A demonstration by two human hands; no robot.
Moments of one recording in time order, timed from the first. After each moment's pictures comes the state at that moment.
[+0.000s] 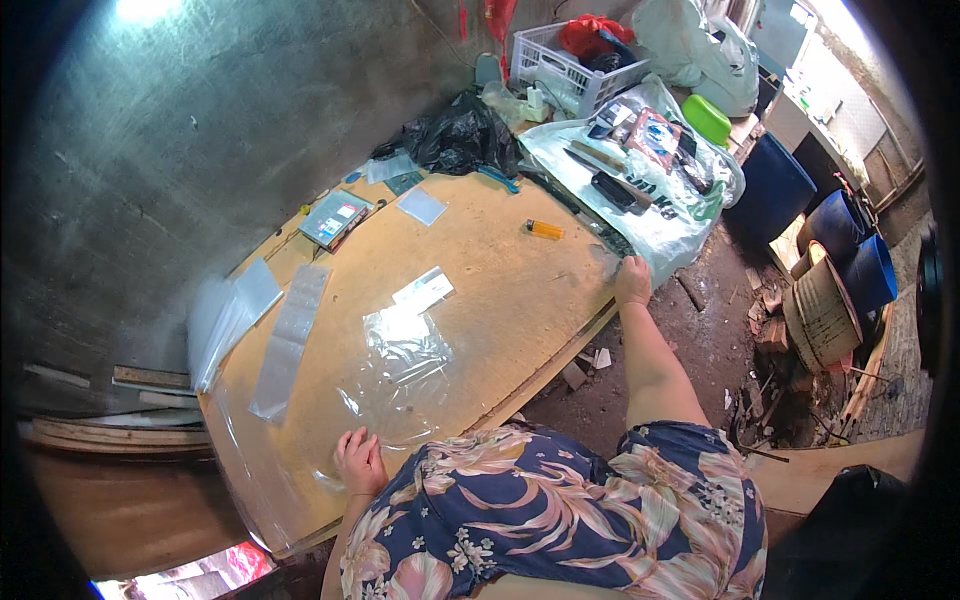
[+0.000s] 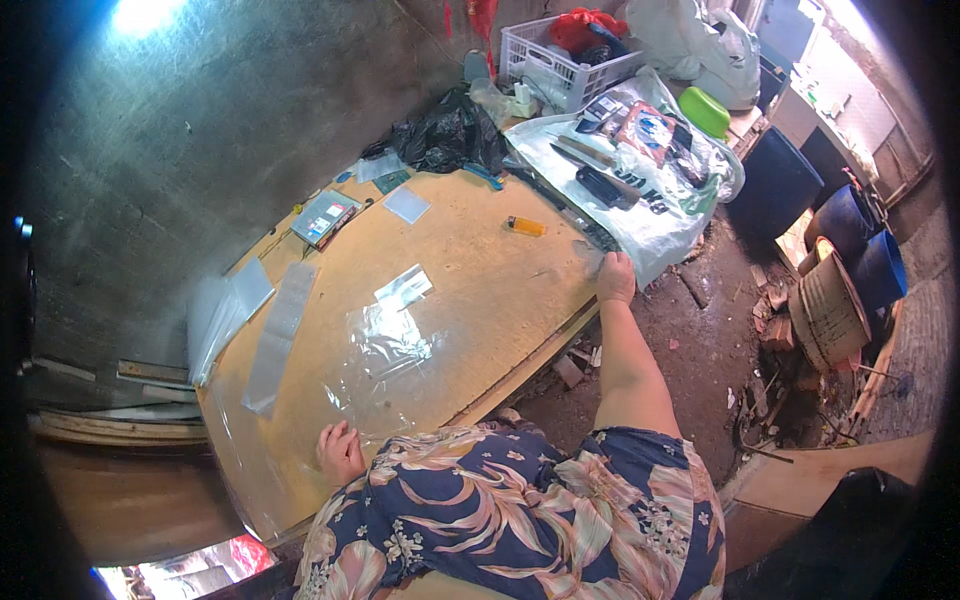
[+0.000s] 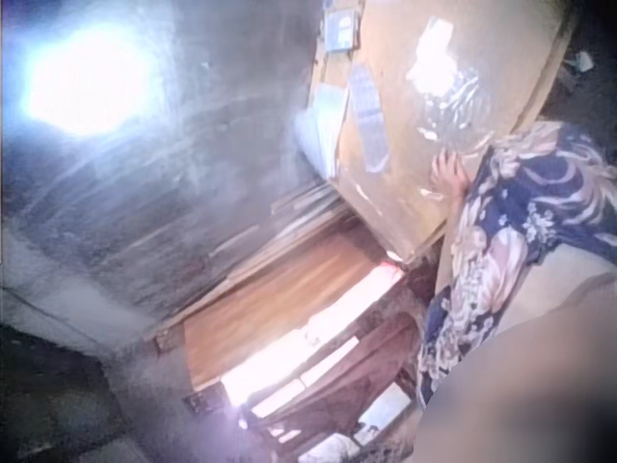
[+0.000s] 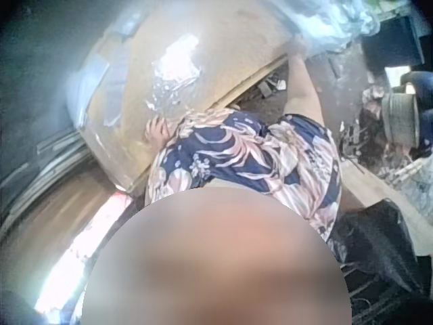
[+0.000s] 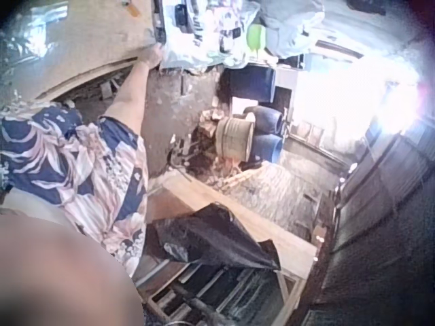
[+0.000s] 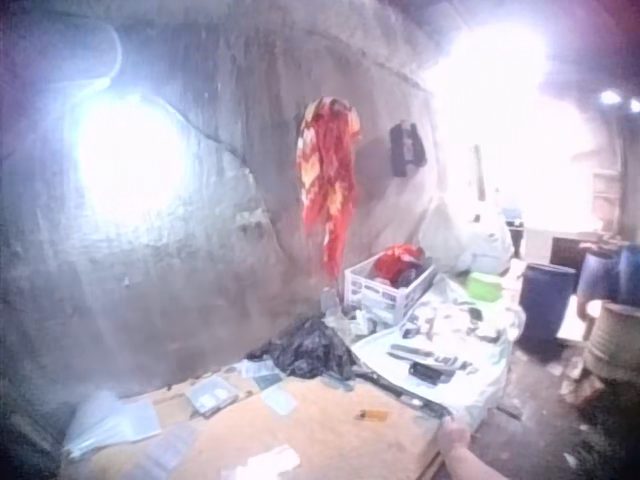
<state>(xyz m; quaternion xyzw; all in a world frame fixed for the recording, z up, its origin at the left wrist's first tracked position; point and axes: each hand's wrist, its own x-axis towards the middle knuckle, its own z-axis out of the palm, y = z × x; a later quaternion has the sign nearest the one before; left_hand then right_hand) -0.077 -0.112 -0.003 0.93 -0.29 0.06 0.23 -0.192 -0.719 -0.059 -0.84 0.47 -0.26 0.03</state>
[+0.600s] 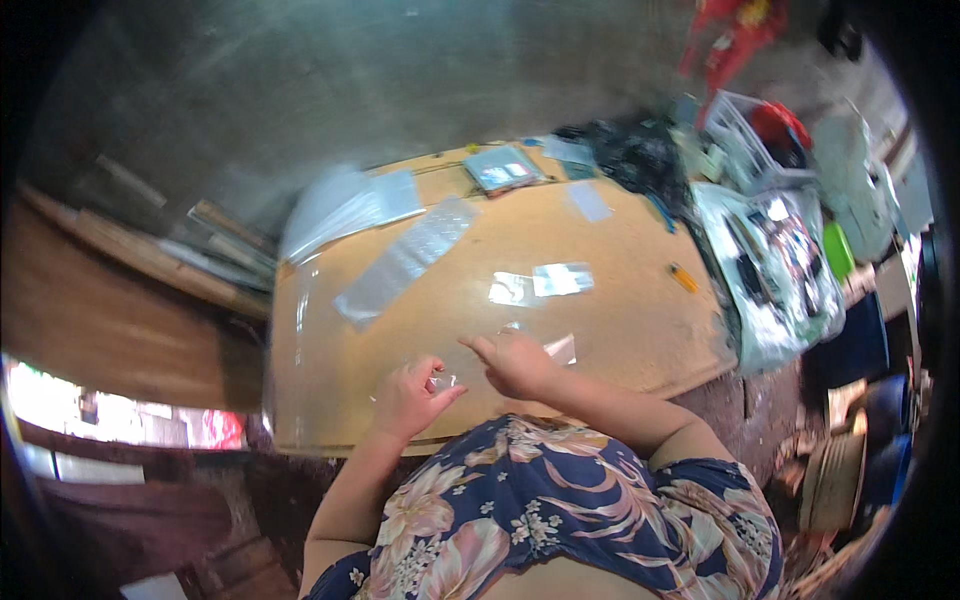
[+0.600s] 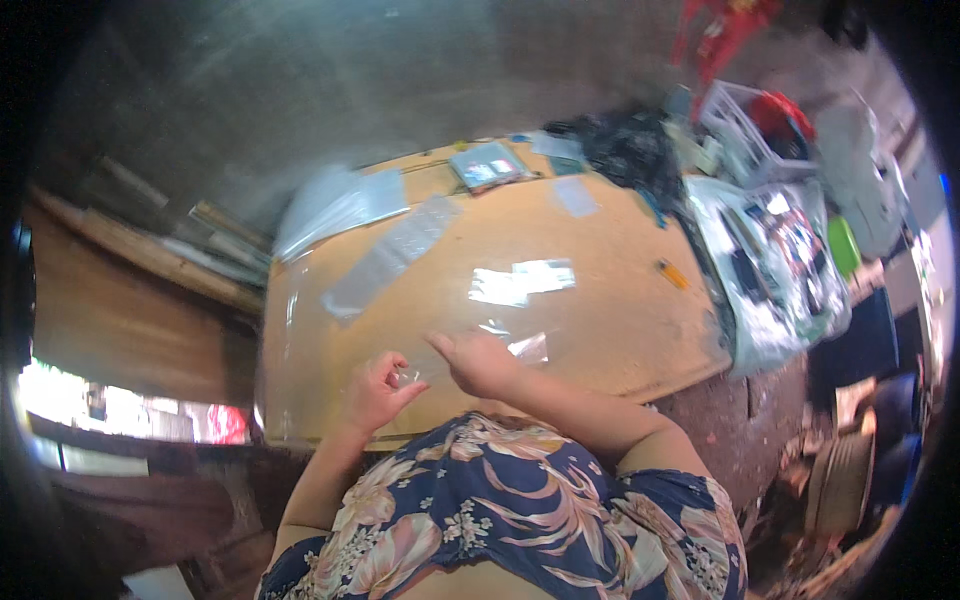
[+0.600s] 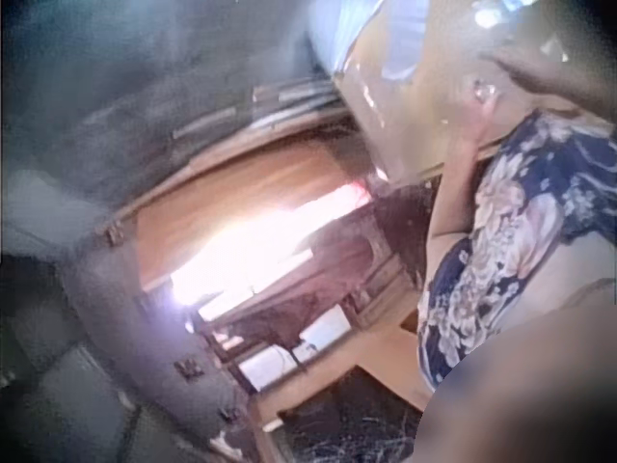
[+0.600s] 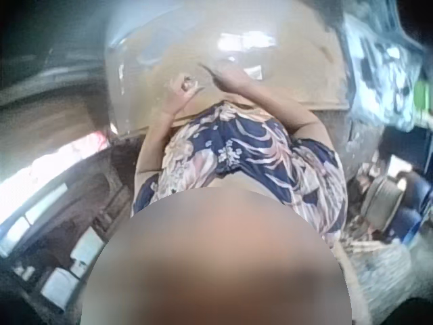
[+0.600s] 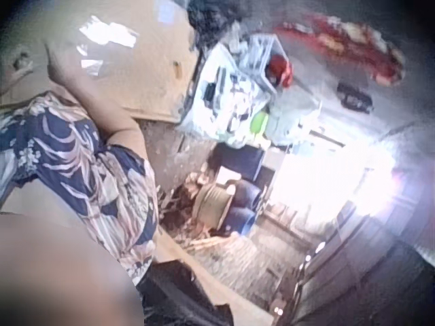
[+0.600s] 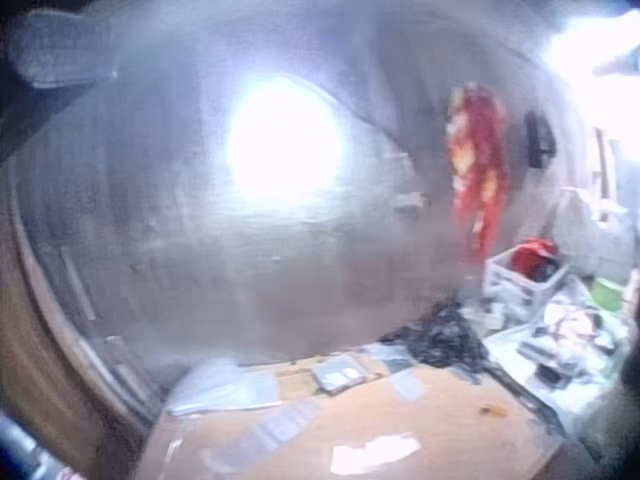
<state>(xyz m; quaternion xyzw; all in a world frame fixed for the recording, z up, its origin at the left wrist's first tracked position) -0.061 -0.127 0.149 0.93 -0.23 -0.04 0.27 -0.052 -0.344 0.142 -0.94 -0.23 0.12 0.23</state>
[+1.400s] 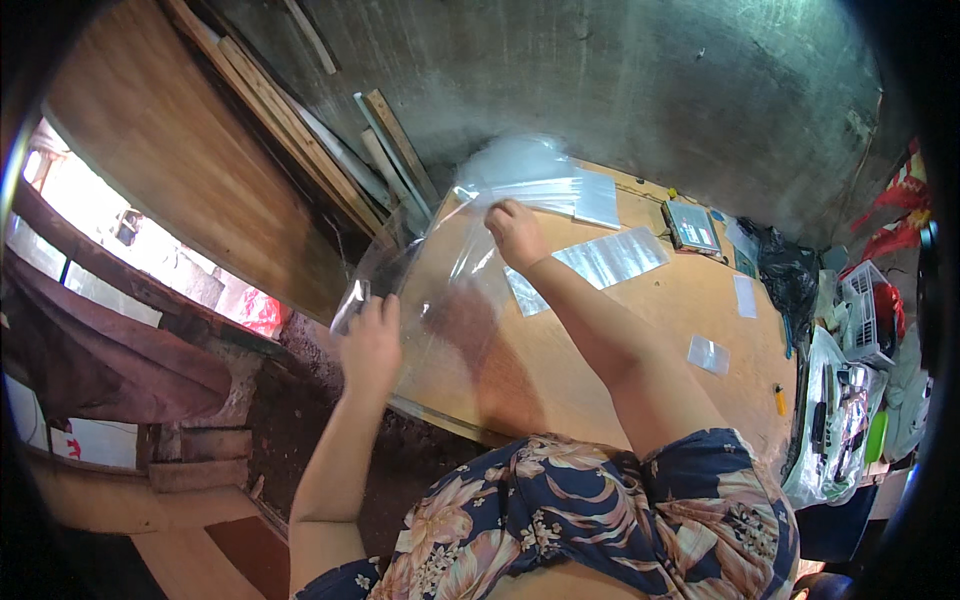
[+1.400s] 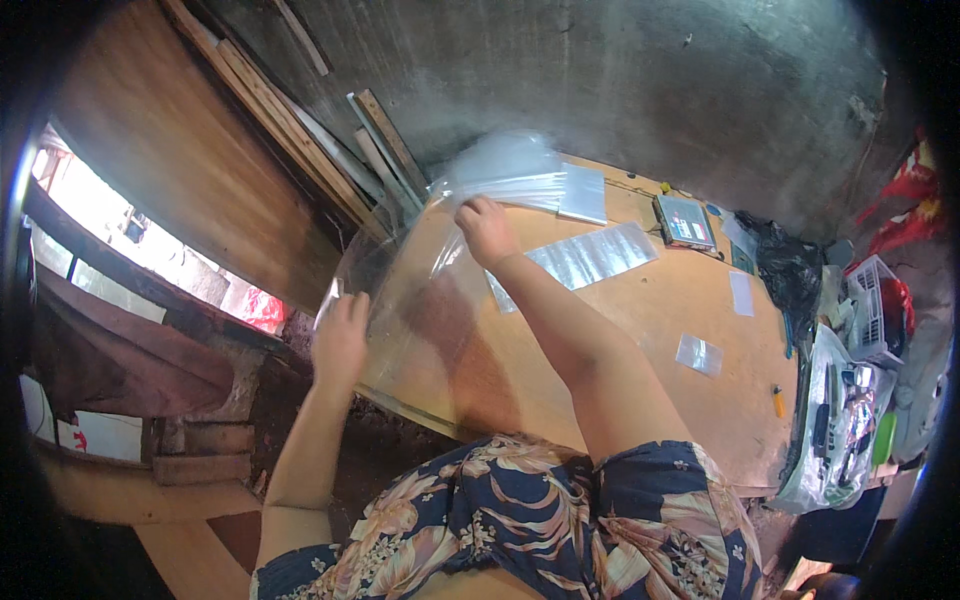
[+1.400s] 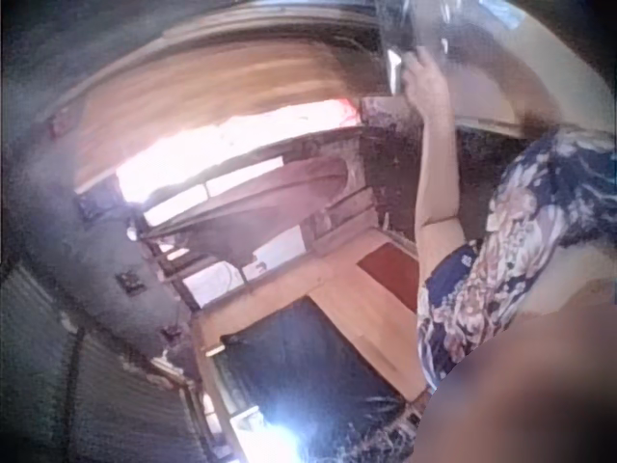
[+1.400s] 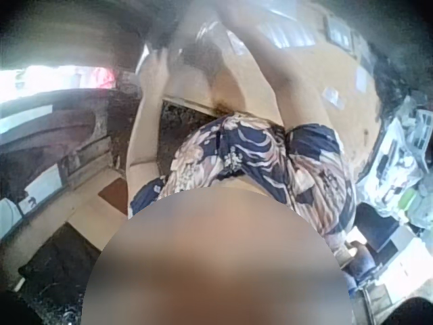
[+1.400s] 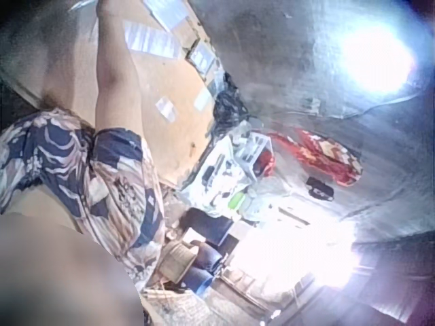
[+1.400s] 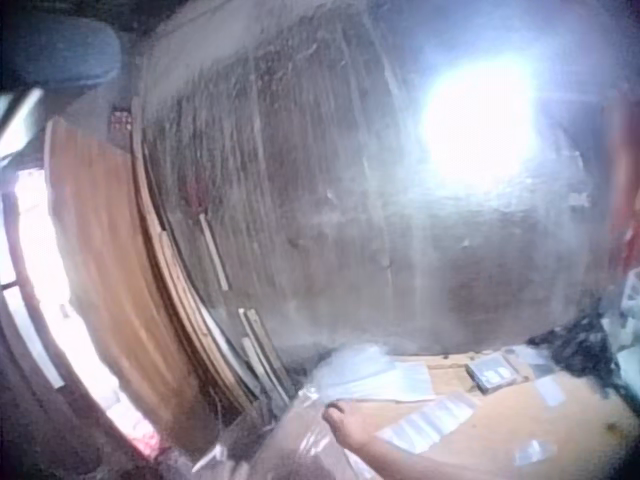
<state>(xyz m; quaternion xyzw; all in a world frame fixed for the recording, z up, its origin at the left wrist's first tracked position) -0.053 0.135 0.158 0.98 0.04 0.17 -0.11 0.188 -0.048 0.096 -0.81 -0.38 -0.25 0.38</state>
